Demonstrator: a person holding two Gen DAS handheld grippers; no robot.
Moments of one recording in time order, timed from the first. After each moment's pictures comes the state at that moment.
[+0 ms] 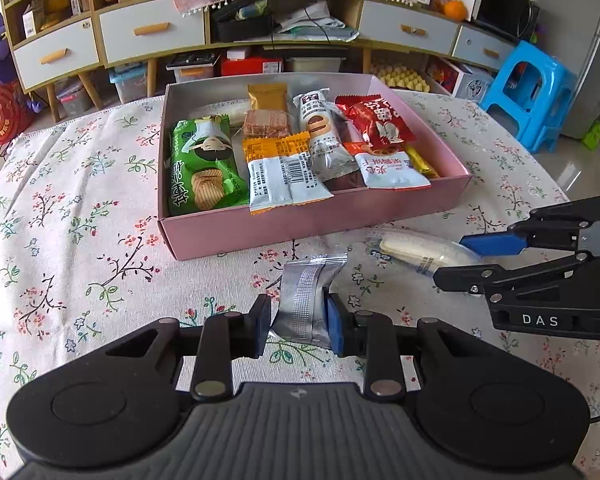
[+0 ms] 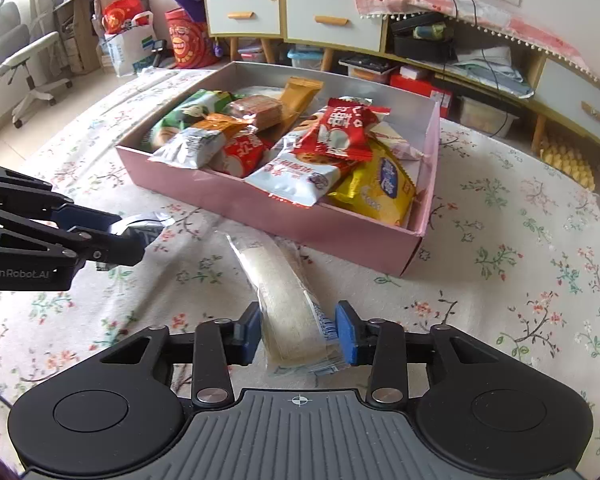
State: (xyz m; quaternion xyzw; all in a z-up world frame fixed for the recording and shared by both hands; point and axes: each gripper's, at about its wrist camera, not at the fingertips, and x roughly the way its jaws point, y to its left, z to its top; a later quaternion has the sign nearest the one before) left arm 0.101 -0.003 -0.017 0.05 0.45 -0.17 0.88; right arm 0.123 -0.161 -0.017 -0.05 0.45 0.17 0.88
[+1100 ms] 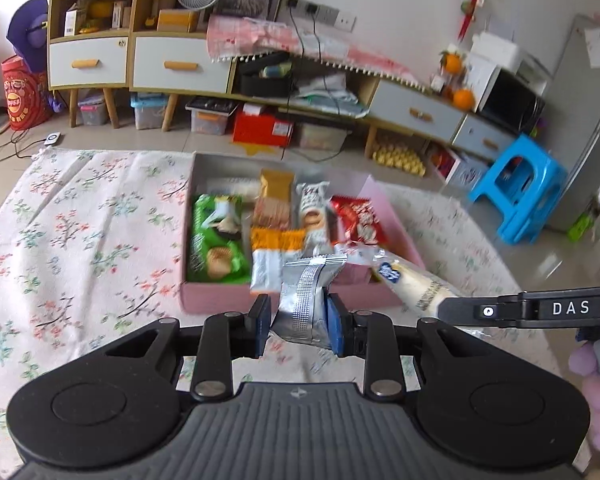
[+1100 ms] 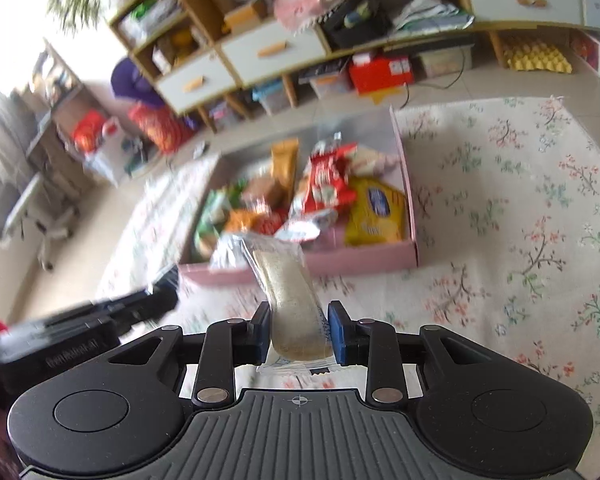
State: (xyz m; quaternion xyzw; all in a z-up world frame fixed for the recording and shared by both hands) left arm 0.100 0.008 0.023 -0.06 0.38 -0.17 0.91; right arm 0.120 -0.196 0.050 0.21 0.44 0.12 0.87
